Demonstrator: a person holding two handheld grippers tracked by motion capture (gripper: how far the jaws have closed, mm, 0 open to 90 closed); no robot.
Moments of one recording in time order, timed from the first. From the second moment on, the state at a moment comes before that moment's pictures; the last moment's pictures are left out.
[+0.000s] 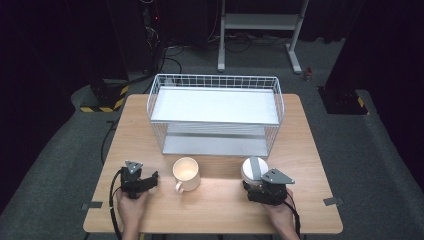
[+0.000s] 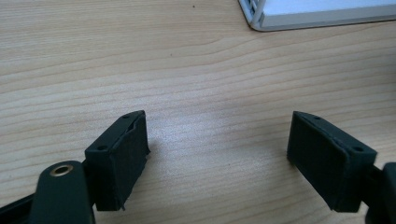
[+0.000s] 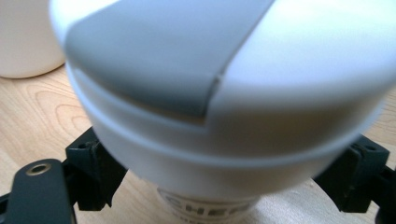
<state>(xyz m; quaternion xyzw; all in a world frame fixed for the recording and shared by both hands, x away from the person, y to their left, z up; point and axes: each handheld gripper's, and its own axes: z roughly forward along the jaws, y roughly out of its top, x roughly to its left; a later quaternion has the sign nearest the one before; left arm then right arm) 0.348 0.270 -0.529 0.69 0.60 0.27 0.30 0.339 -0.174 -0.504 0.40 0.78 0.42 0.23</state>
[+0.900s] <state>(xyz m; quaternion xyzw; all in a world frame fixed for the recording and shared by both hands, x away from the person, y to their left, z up) 0.348 0.270 -0.529 0.69 0.60 0.27 0.30 0.352 -0.164 -0.502 0.39 0.78 0.42 0.24</state>
